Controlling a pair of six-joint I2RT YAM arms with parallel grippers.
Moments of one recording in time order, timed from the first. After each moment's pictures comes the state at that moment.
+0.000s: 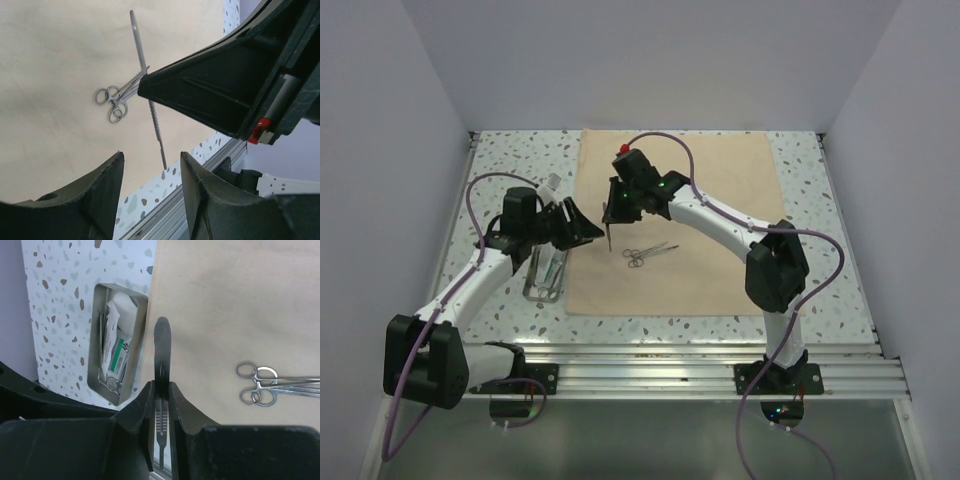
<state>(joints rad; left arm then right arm) -0.20 1.22 0.79 -0.20 0.58 -0.68 0.77 2.00 1.79 -0.60 -0.06 0.75</state>
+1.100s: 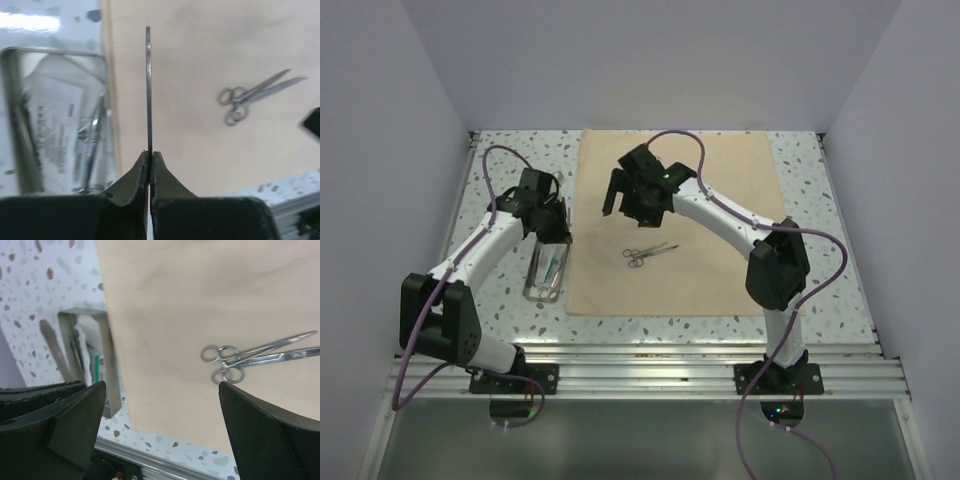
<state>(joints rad) -0.23 1.44 1.08 -0.63 0.18 -0.40 0.75 2.00 1.84 -0.77 0.06 0.91</state>
